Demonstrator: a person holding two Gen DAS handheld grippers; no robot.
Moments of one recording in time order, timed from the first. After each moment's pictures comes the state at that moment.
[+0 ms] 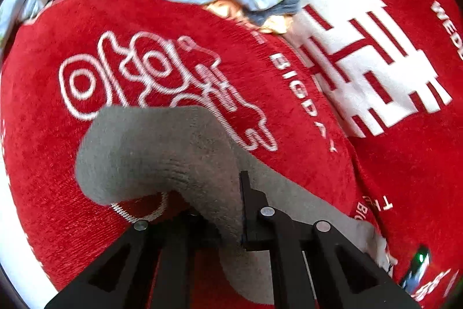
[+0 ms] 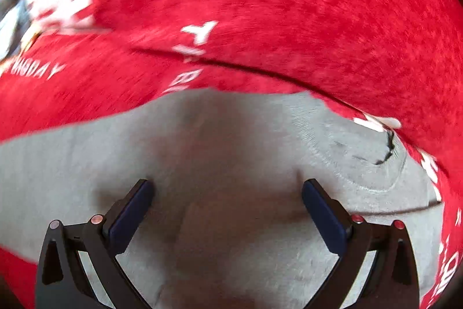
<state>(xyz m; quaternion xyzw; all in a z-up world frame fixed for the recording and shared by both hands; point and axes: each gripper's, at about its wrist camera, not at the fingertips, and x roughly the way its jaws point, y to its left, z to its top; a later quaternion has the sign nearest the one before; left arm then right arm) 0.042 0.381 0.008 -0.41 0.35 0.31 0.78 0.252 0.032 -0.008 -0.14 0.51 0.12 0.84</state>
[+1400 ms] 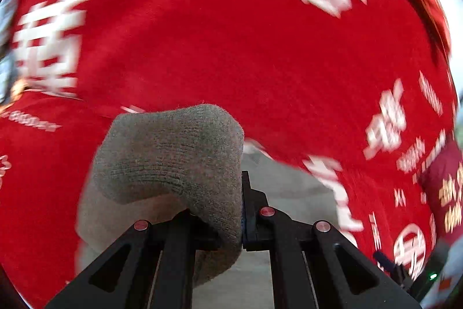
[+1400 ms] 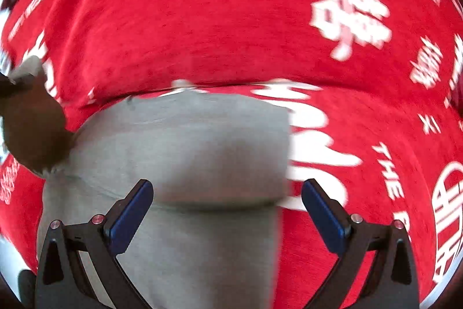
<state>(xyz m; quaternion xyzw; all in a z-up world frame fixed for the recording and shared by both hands) 0.213 -0.049 0.134 -0.15 0.43 -0.02 0.89 0.136 -0.316 0.104 0.02 0.44 0.05 0.90</state>
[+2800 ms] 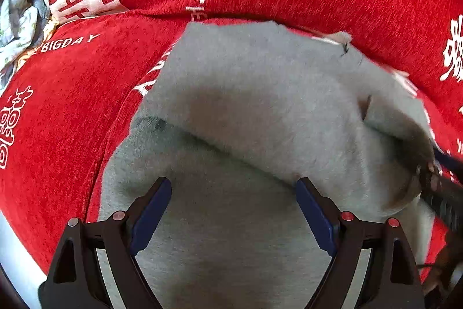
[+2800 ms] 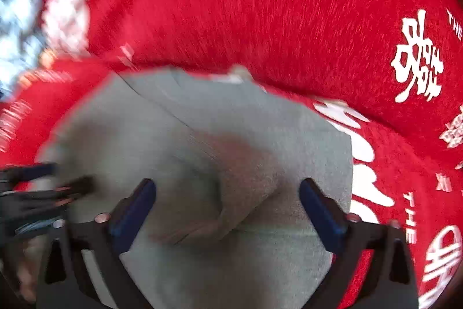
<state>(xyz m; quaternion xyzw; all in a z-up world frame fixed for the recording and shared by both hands) 0.136 0.011 0.026 -0.10 0.56 0.09 0.82 0.174 -0.200 0.064 -0.10 0.49 0.12 0.86</state>
